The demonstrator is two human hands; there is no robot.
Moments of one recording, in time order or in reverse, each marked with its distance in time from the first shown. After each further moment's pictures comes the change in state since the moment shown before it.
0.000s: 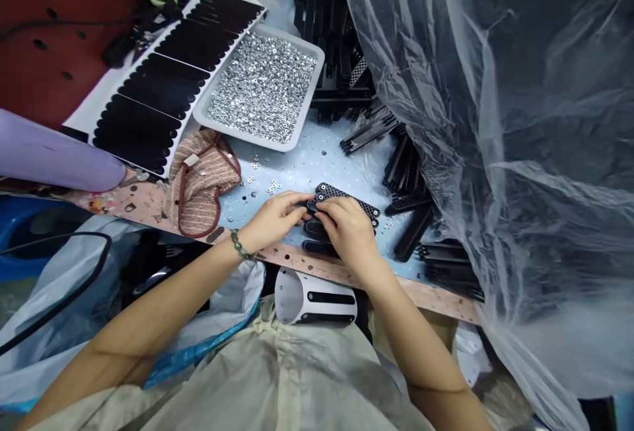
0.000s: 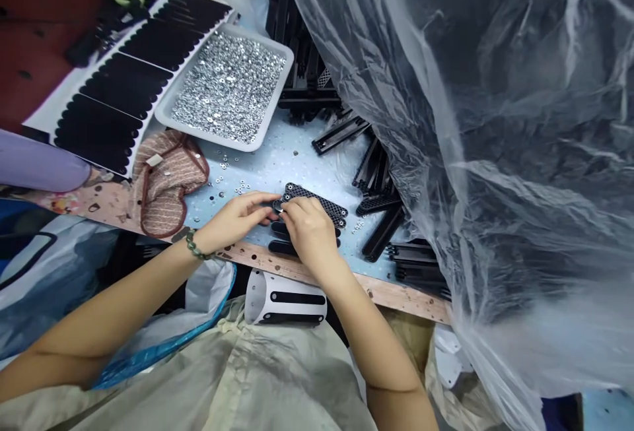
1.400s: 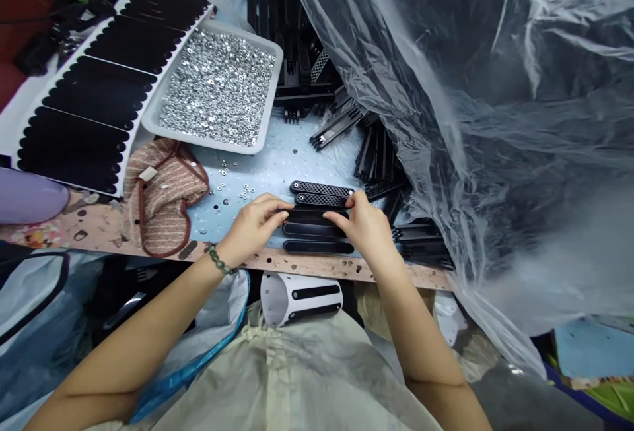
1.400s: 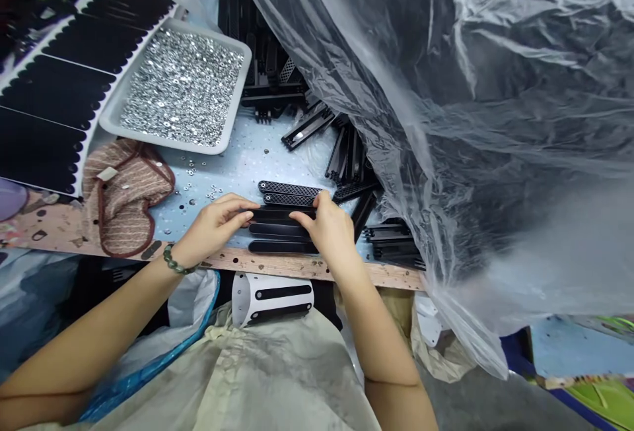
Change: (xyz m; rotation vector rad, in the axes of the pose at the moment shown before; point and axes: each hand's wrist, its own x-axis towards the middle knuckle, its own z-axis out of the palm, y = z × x) left_hand -0.004 -0.003 0.000 0.342 0.018 0.210; right_hand -0.022 0.029 -0.037 -0.218 -0.074 0.547
